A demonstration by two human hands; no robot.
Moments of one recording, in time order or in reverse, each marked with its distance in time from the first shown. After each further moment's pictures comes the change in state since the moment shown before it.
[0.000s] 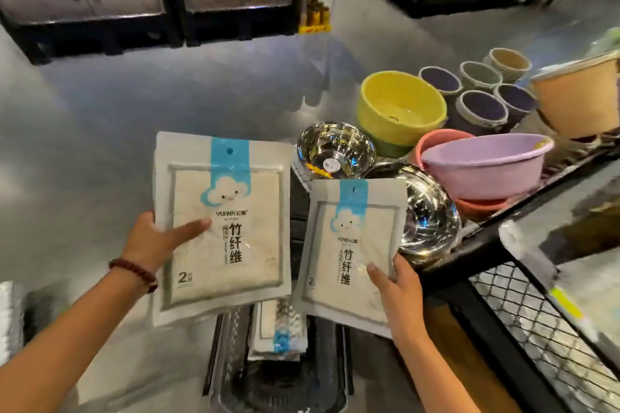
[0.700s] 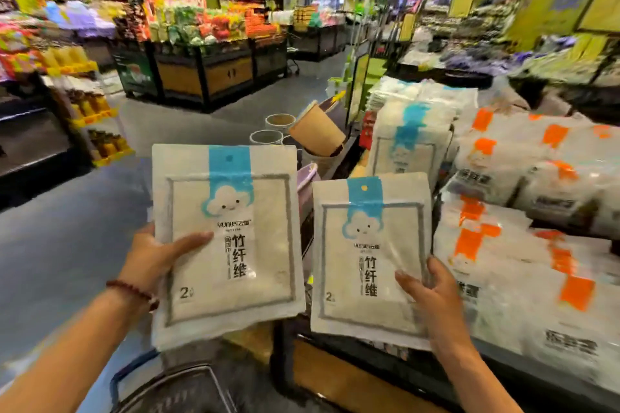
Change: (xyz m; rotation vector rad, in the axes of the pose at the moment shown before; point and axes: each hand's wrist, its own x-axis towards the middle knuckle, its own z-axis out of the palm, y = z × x) left_hand -0.142 0.199 0.275 -0.130 -0.734 0.336; right_hand -0.142 -0.034 -0.321 0.279 0.735 -0.209
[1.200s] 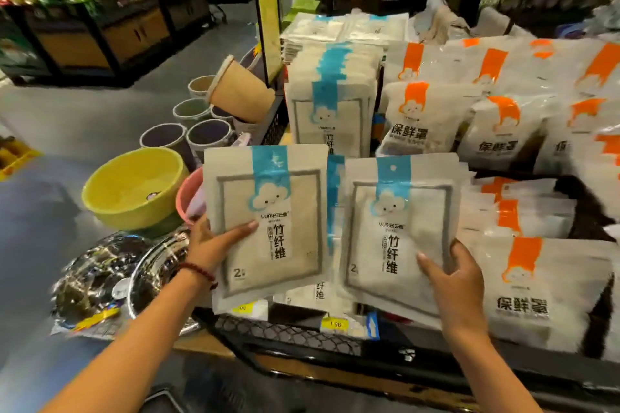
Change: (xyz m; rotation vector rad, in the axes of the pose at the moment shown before) left_hand 0.099 -0.090 0.240 0.013 -0.235 -0.127; right_hand 0.092 0.064 -0.118 -0.194 0.371 0.103
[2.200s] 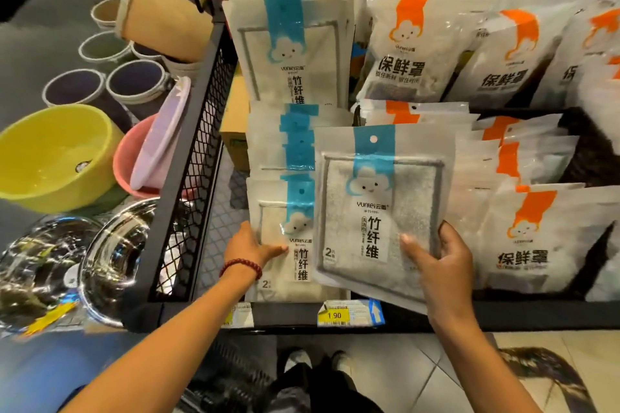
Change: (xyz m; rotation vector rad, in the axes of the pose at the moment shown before) left_hand 0.061 -0.134 0.062 0.894 -0.250 -0.316; right_hand 0.004 0.023 0.040 0.049 0.102 0.229
